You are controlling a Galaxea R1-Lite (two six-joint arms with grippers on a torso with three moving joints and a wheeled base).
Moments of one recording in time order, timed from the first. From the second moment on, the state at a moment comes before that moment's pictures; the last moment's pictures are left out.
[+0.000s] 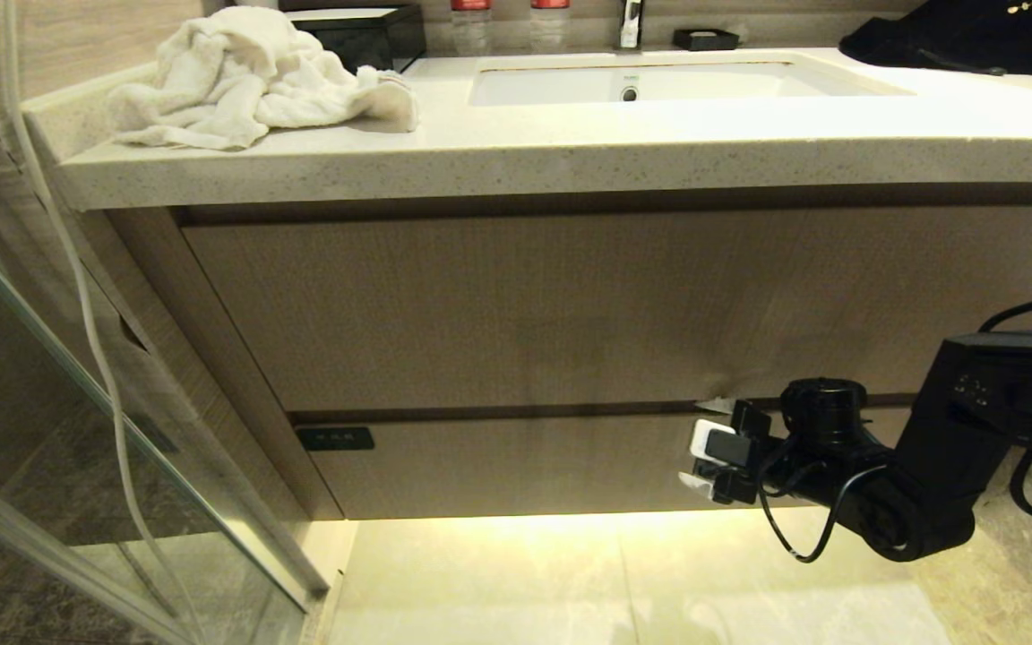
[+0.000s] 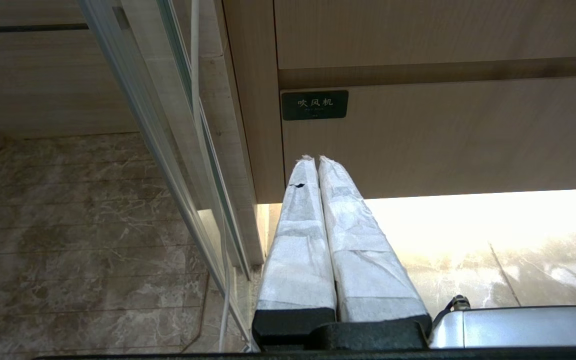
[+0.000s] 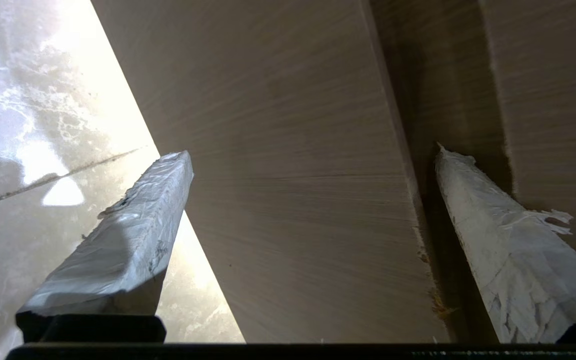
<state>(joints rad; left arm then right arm) 0.00 0.00 0.00 0.00 0.00 0.00 0.19 2.30 -0.71 -1.12 0.27 -1.12</state>
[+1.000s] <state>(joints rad) 0.00 0.00 0.00 0.00 0.00 0.00 0.13 2.24 -0.70 -0.82 0.16 -1.01</state>
